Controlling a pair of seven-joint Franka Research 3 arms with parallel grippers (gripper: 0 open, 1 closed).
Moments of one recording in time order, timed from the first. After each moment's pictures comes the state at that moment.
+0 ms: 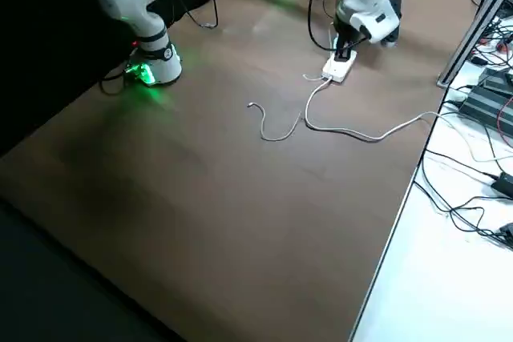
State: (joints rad) left arm -0.33 1.01 -0.50 -1.44 -0.91 2.78 0.31; right arm 0.00 0.59 -0.08 -1.05 0.39 1.42 -0.39
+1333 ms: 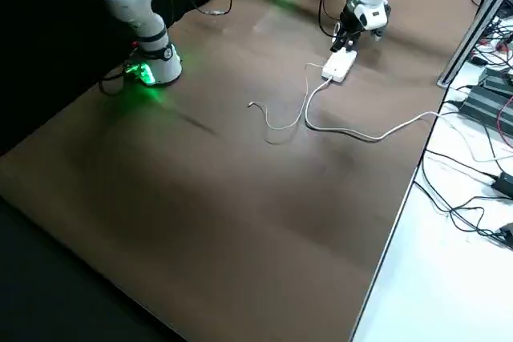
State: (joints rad) left arm -0.33 1.02 -0.50 -1.44 -0.91 2.78 0.31; right arm 0.38 0.57 -0.08 -1.41 0.28 1.75 0.06
